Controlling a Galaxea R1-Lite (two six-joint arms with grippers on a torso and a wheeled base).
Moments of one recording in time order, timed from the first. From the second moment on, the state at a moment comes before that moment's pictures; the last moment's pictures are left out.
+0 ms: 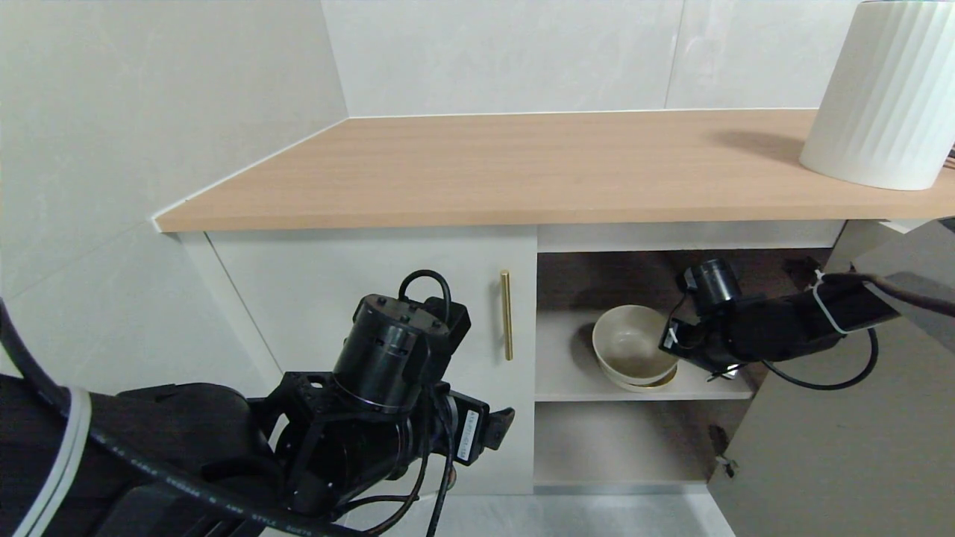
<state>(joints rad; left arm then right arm) -0.78 1.76 -0.83 -0.27 0.27 -0.23 0.27 2.20 -1.27 -0.11 -0.27 0.65</state>
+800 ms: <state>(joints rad) -0.77 1.75 -0.84 -0.27 0.27 -0.24 0.27 2.20 -1.27 -0.11 -0.27 0.65</state>
